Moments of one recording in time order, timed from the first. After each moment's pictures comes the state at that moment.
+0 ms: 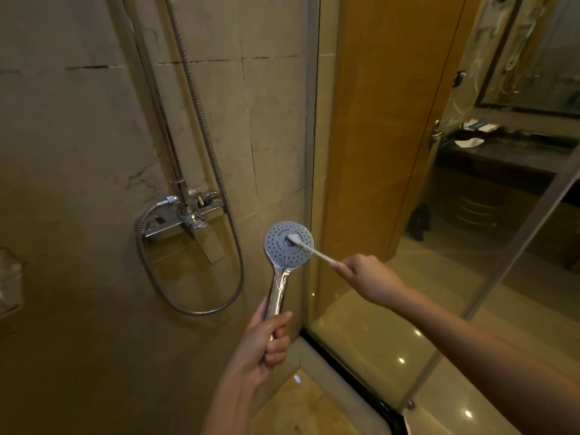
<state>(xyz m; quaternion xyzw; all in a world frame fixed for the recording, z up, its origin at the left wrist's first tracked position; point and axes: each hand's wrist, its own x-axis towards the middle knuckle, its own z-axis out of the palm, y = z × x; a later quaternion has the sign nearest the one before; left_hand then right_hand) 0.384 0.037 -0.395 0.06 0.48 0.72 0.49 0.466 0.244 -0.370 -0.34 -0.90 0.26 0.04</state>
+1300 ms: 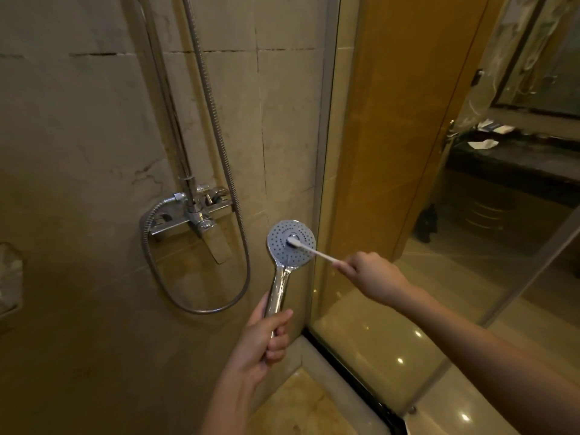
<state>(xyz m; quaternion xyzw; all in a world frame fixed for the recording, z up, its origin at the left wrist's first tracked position) 0.357 0.043 -0.400 0.06 0.50 0.72 0.48 0.439 0.244 -0.367 -0.30 -0.94 0.18 0.02</state>
